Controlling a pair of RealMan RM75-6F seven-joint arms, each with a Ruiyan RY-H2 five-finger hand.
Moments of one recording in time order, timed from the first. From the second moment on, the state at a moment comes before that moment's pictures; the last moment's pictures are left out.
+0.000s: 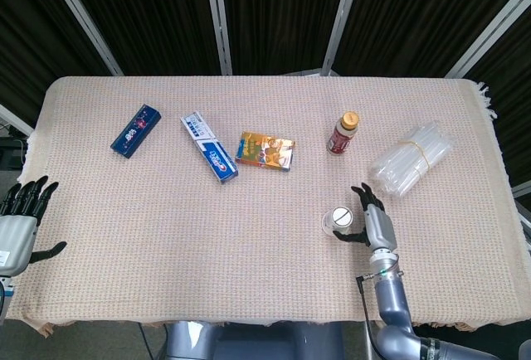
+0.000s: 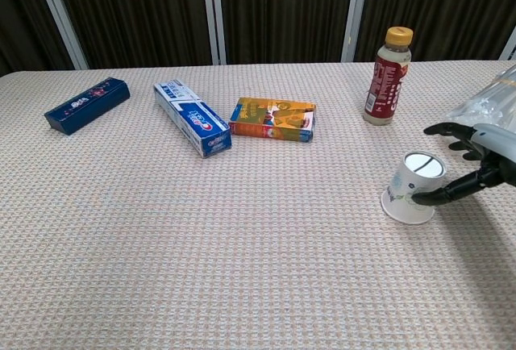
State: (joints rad) left arm -0.15 -1.10 -0.04 -1.64 1.46 1.42 0.16; right arm 0.42 -1.65 0.26 -1.62 -0.85 1.19 -0.13
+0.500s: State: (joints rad) left arm -0.15 -1.10 -0.04 -1.65 1.46 1.42 0.16; right arm 0.41 -1.46 0.26 -1.65 -1.12 1.36 -0.27
